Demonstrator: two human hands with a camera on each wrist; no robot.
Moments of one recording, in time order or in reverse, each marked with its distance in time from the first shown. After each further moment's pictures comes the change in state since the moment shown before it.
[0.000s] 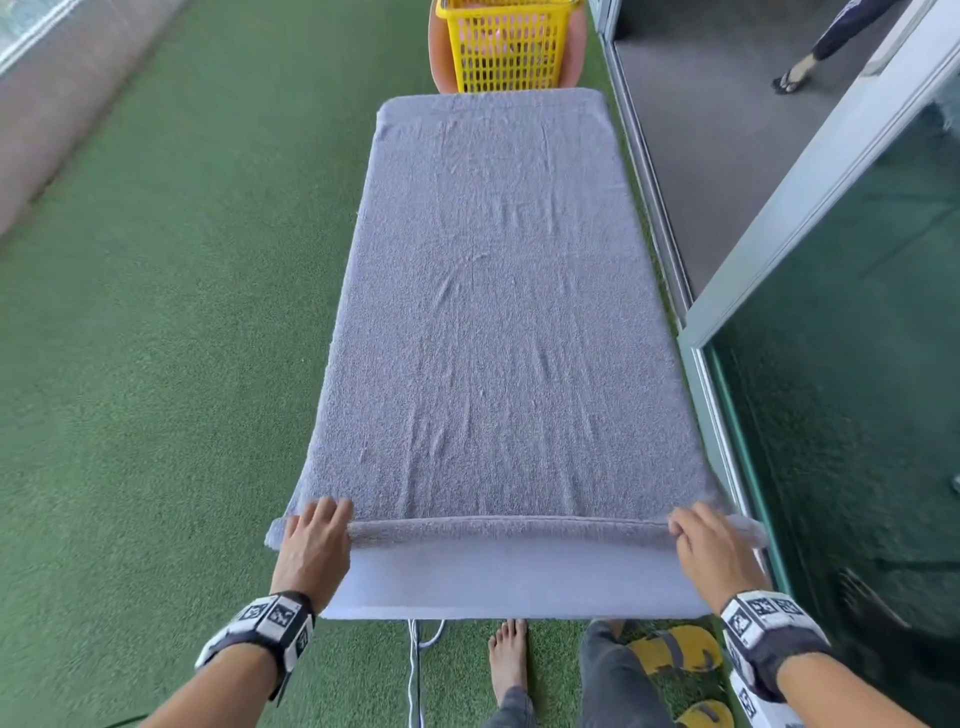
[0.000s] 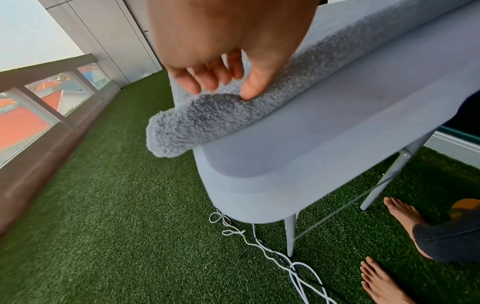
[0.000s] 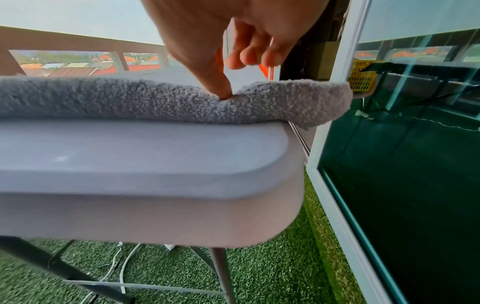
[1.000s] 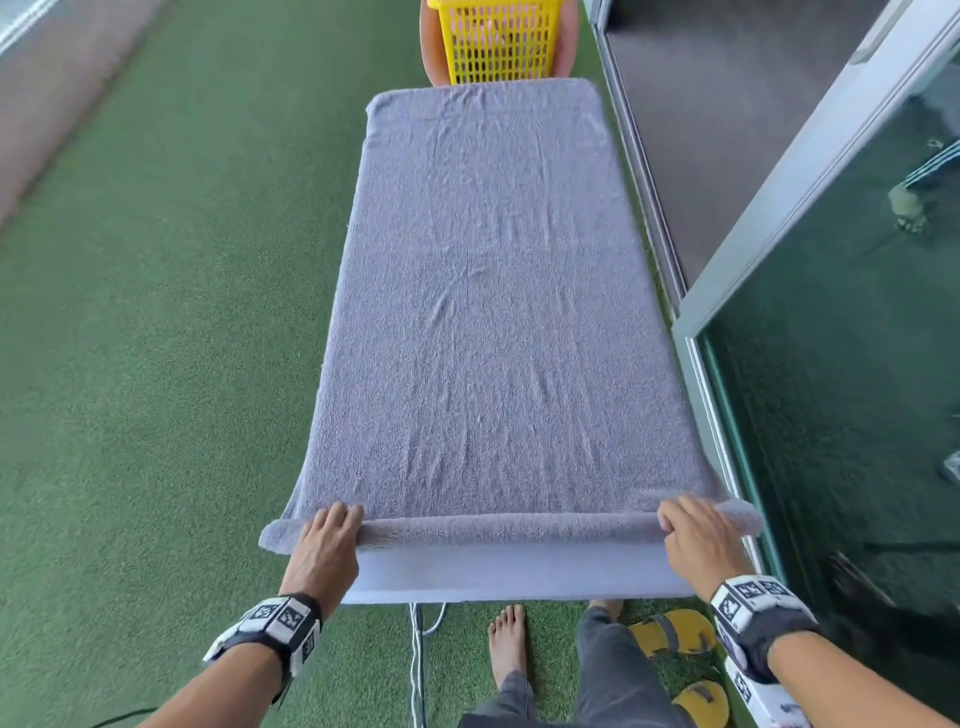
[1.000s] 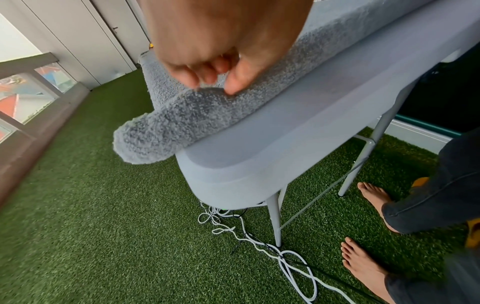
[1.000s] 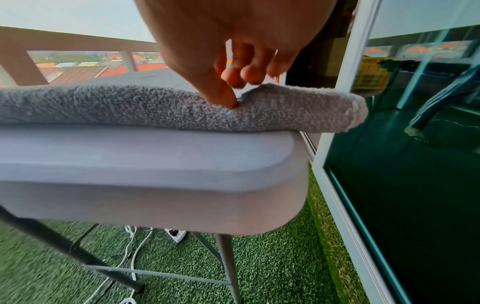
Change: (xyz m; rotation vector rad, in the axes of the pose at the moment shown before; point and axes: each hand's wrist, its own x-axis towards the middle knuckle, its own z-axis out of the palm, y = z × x) left_hand -0.020 0.011 0.000 0.058 -0.060 0.072; right_hand -0.012 -0.010 -0.011 -0.140 -0.123 -0.086
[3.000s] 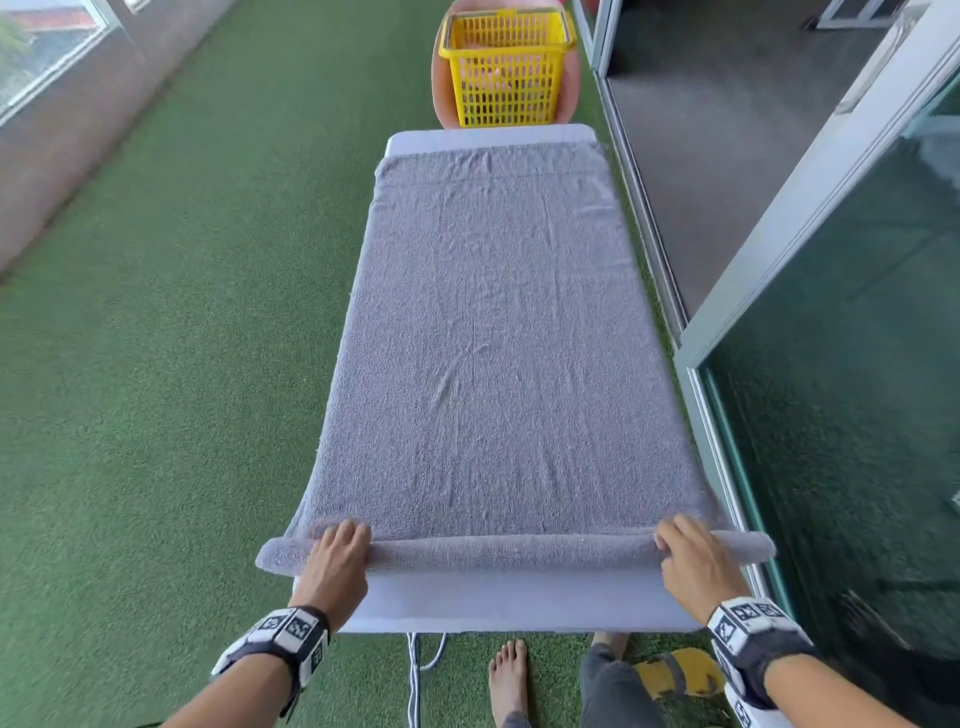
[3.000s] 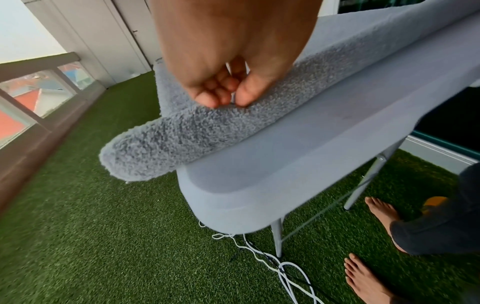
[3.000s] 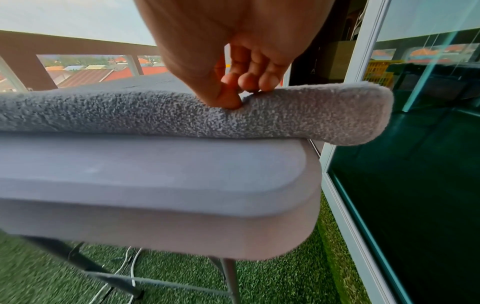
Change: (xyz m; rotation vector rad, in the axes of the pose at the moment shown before) left_hand 0.011 0.002 0.002 -0.073 -0.033 -0.029; right_hand 0.010 -0.006 -0.006 0.069 0.003 -0.003
